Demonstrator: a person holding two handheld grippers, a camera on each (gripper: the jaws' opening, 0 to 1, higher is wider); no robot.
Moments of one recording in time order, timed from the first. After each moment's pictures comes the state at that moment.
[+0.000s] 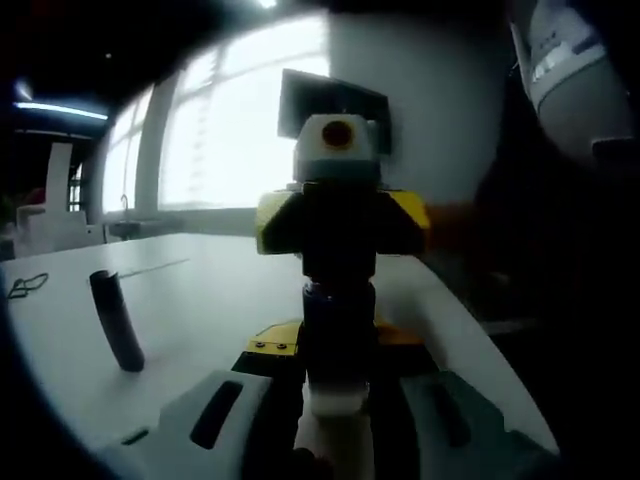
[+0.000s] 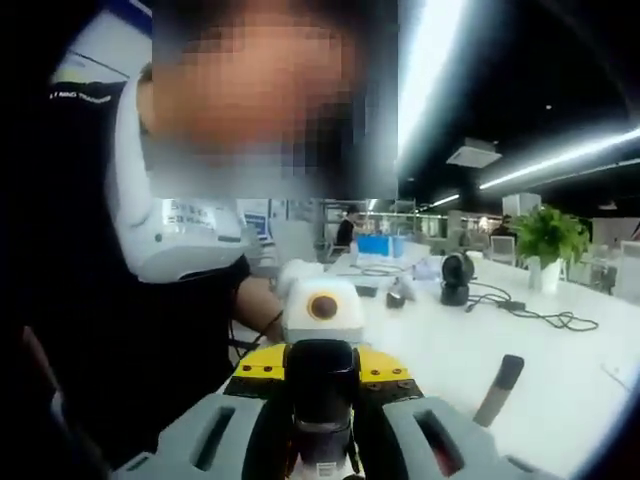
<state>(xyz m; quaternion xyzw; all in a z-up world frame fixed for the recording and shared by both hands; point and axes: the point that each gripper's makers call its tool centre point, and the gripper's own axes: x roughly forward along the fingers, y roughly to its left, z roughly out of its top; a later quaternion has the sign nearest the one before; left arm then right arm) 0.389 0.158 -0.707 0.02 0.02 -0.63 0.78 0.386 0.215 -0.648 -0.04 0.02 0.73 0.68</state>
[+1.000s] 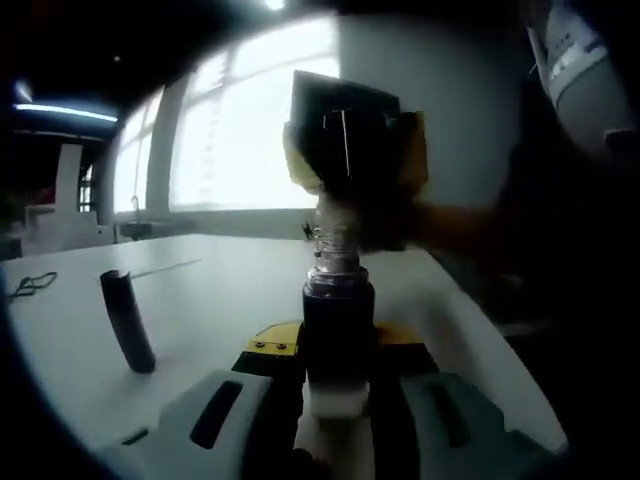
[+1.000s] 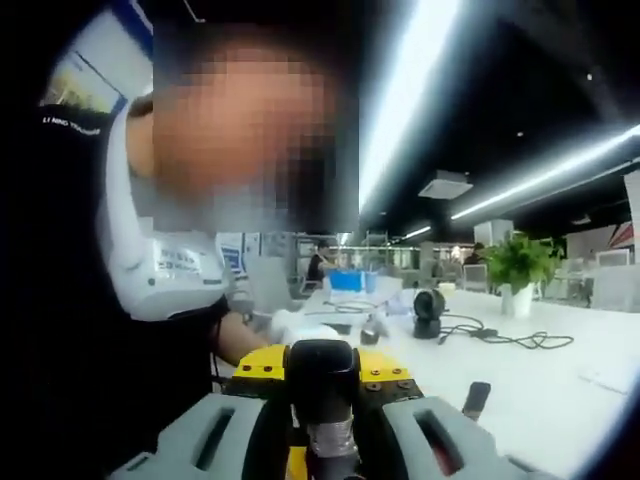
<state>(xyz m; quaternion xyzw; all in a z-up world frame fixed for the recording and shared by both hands) 0.401 0.159 -0.707 0.02 0.01 -0.60 0.80 0.396 0.196 -0.606 0.02 -0.04 0.68 0.73</state>
